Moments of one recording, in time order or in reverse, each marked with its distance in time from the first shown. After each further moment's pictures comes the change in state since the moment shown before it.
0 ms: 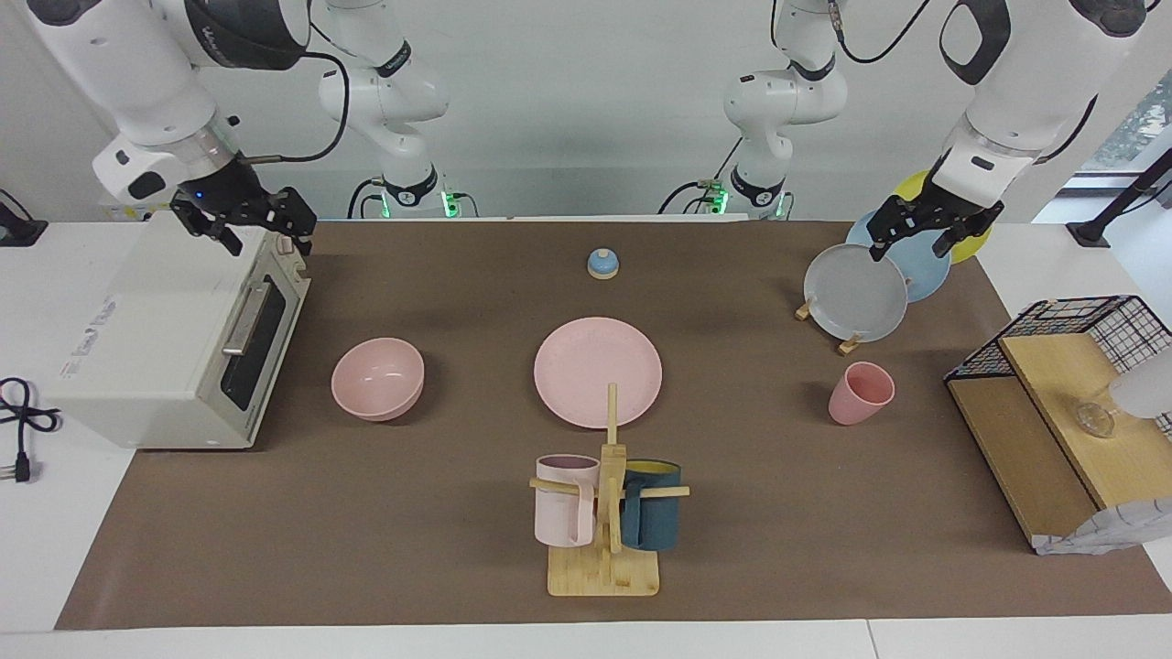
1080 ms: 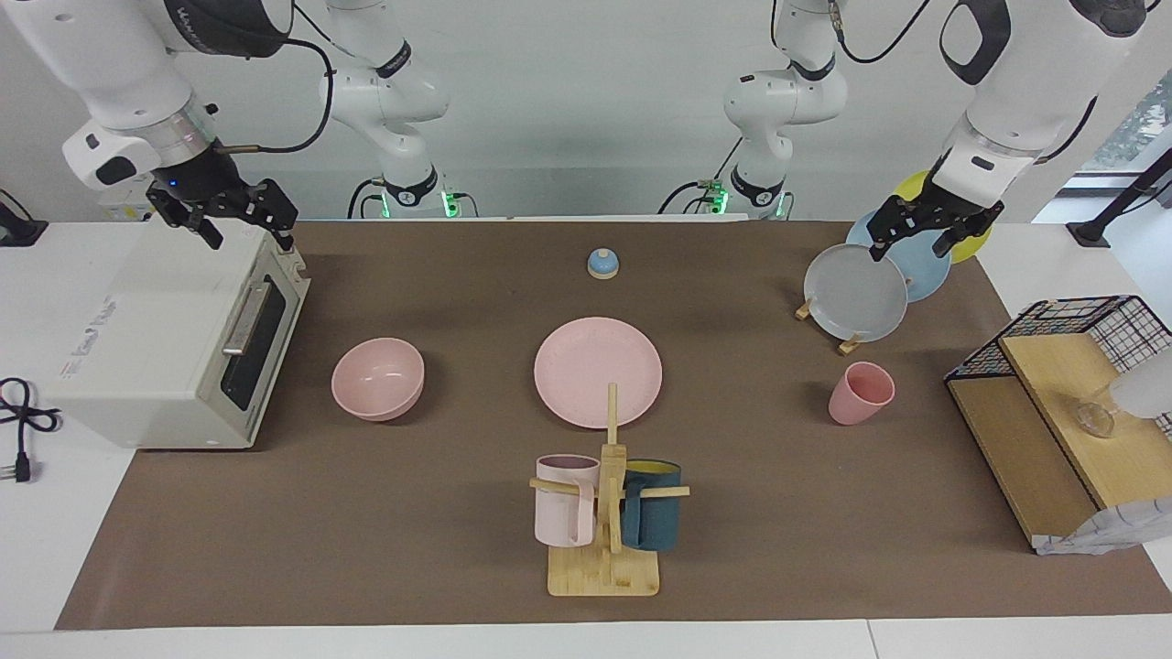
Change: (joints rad) left arm 0.000 0.000 0.000 0.000 0.000 0.000 0.000; right arm -0.098 0.048 -0.006 0.204 -0.008 -0.242 -0.010
